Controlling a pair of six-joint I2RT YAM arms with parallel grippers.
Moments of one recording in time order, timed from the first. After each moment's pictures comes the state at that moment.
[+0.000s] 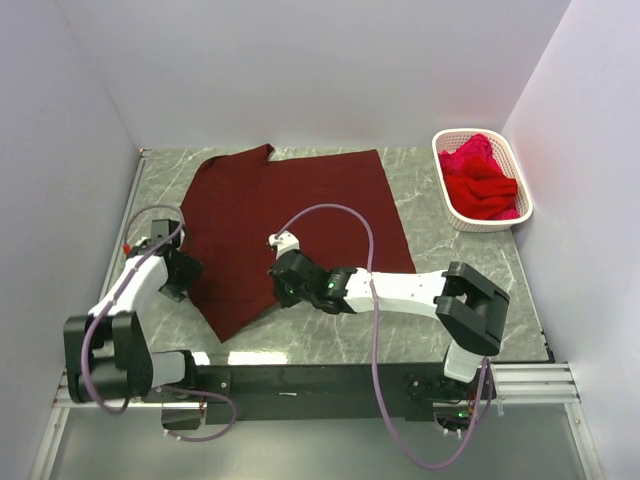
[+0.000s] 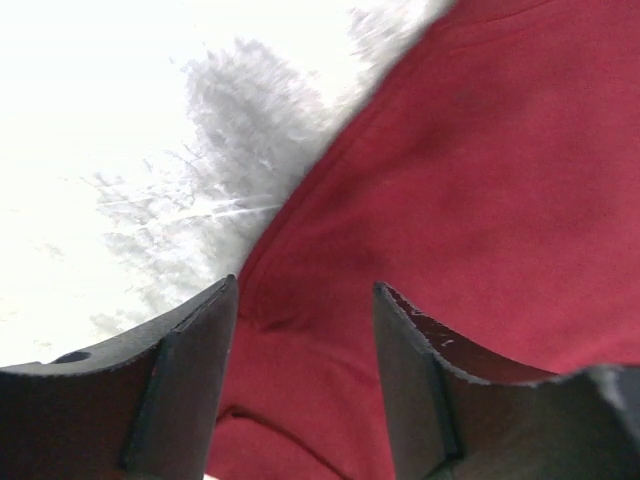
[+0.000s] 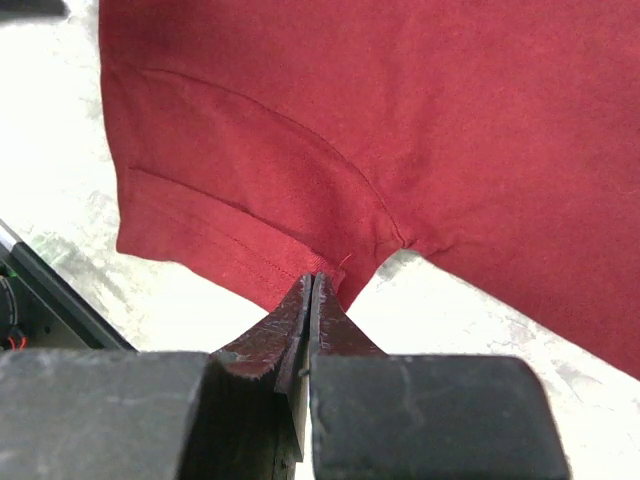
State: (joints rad) left arm 0.09 1.29 0.71 -0.65 -0.20 -0.97; right arm 1.14 1.71 1.09 -0.10 0.20 0.56
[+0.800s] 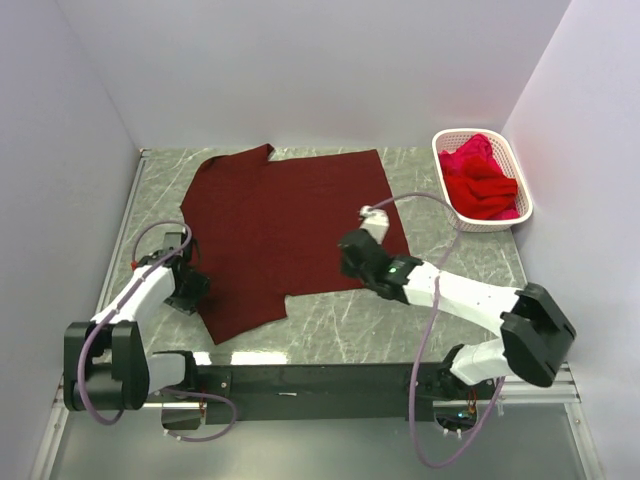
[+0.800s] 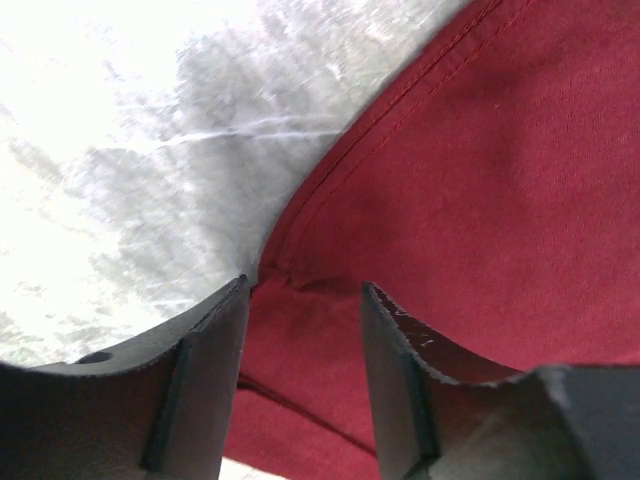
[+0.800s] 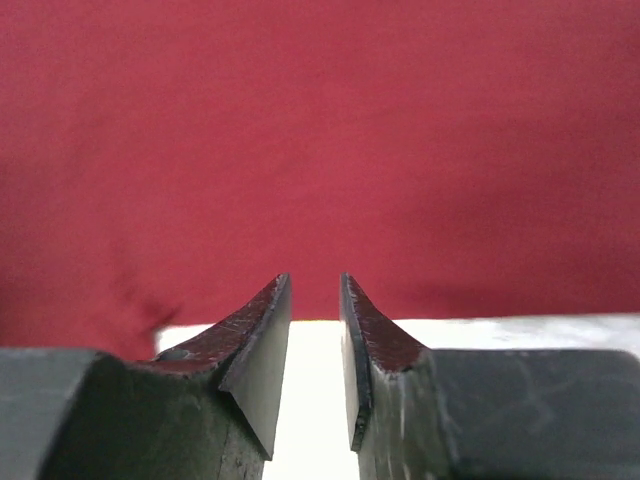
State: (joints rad) left arm 0.01 1.21 0.62 -0.72 -0.21 -1.11; right arm 0.88 1.38 0.85 -0.23 0.46 0.78
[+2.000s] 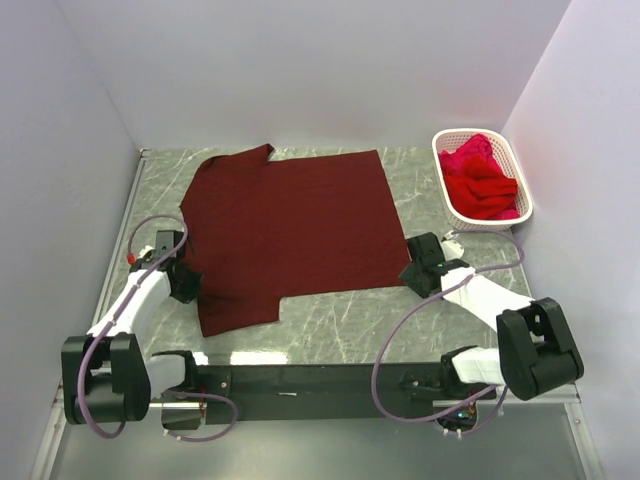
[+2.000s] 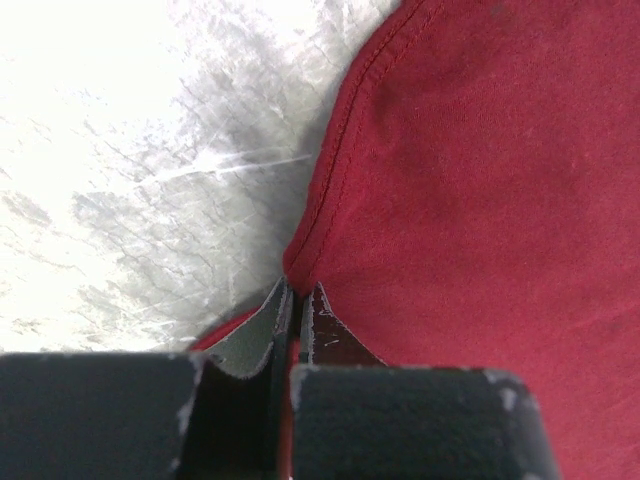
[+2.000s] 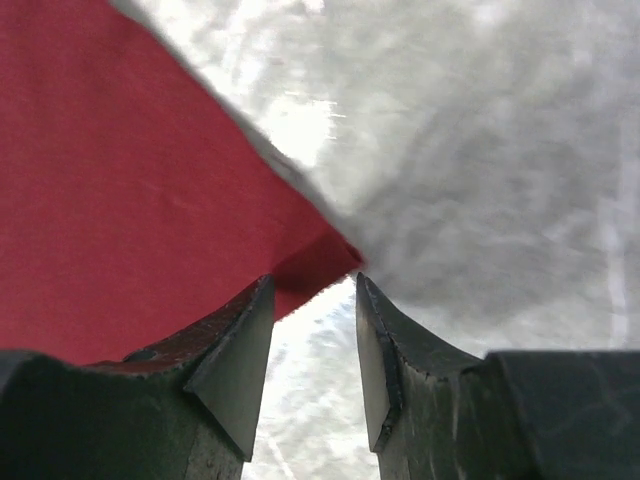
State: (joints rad) left arm 0.04 1.16 0.62 -0.66 -0.20 -1.02; right arm 0.31 1.28 0.55 -0.35 0.30 0.99
